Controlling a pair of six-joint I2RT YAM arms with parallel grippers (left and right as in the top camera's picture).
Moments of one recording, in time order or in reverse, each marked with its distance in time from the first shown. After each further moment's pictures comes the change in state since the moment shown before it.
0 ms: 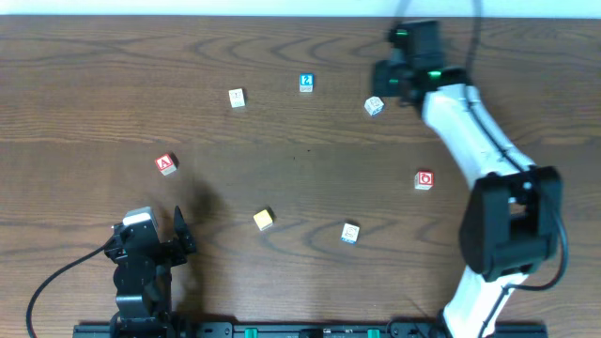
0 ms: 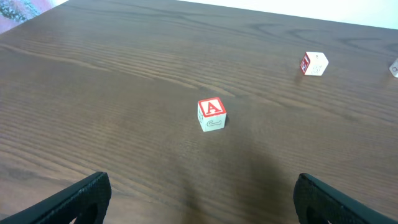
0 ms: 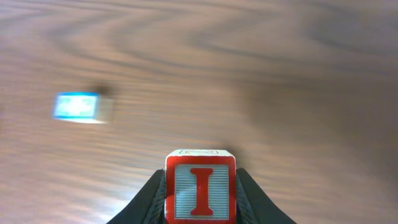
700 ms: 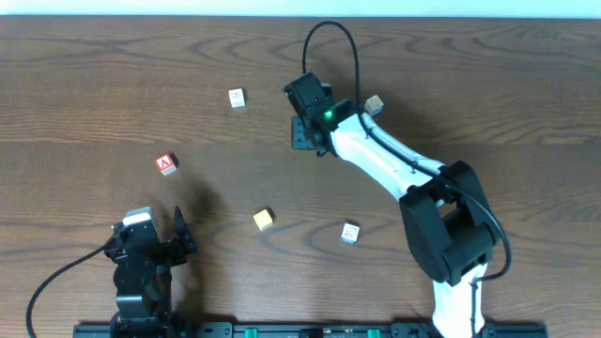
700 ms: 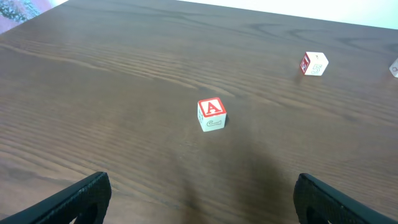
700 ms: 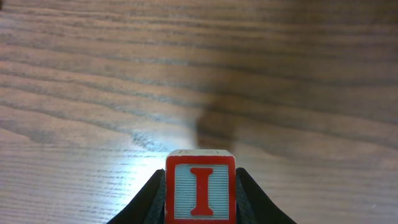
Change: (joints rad) left arm 0.000 0.000 0.000 0.000 0.000 0.000; right arm 0.354 0.104 -0.026 -0.174 0.193 0.394
